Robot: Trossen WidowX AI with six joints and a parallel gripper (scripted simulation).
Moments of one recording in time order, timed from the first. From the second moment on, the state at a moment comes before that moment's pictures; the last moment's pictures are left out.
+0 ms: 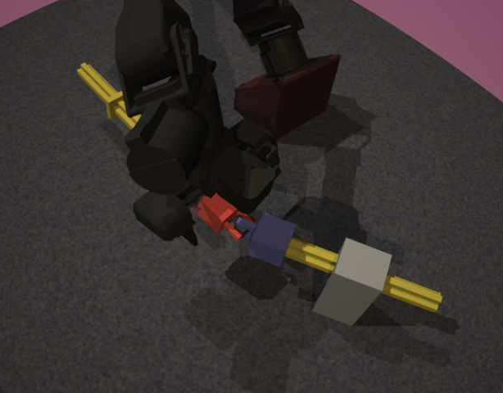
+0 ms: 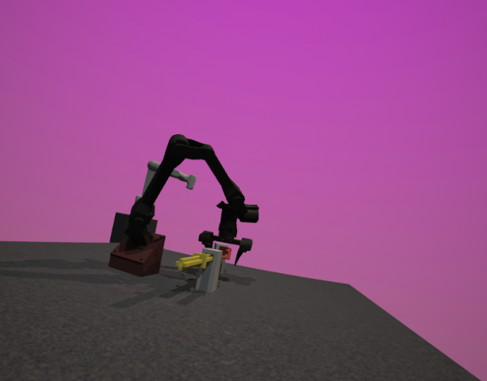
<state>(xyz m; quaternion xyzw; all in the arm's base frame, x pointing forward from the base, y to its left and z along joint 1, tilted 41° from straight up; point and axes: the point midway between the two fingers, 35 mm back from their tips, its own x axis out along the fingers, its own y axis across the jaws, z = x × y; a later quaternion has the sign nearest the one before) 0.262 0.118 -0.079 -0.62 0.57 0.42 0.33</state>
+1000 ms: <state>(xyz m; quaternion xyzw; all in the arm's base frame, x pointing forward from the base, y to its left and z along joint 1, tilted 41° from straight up) 0.257 0.141 -0.054 -0.69 0.64 0.24 0.23</state>
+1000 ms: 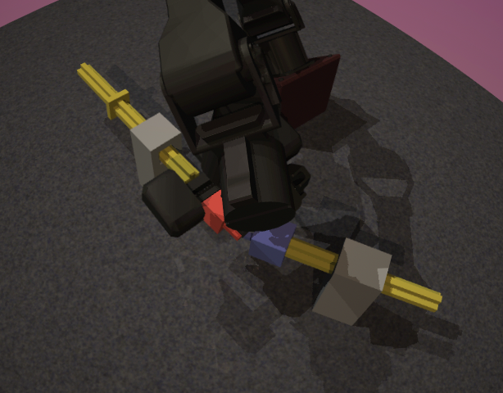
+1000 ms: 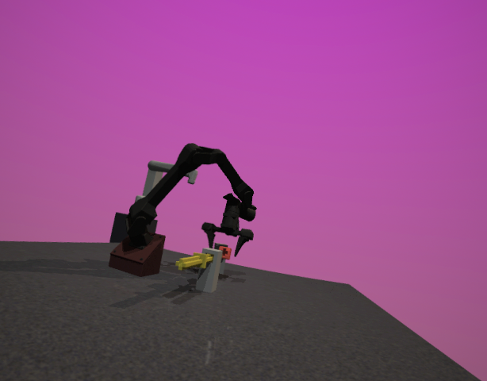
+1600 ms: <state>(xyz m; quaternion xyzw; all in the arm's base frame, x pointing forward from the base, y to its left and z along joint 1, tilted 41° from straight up) 0.260 0.181 -0.010 -0.57 0.69 0.07 0.45</state>
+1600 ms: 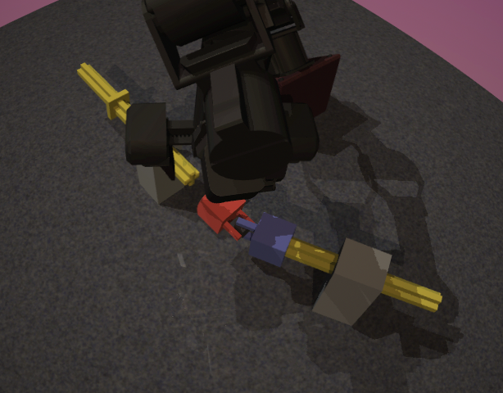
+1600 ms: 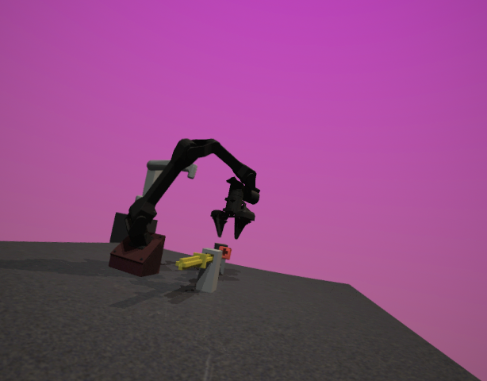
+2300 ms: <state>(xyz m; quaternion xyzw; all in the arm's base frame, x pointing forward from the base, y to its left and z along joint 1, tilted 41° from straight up) 0.252 0.217 0.047 -0.37 0.68 -0.11 0.62</state>
